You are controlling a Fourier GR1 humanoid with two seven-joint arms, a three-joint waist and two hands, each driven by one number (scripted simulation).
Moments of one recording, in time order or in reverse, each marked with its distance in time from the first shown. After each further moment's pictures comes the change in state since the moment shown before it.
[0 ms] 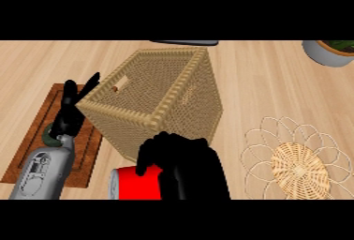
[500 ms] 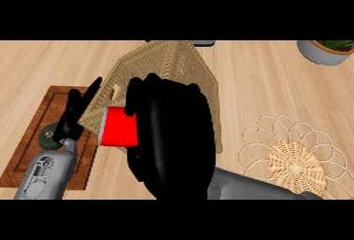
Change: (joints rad) left arm 0.024 -0.007 -0.015 0.012 -0.023 0.011 -0.015; right arm -0.336 -0.004 -0.160 0.207 -0.028 0.094 0.088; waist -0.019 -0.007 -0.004
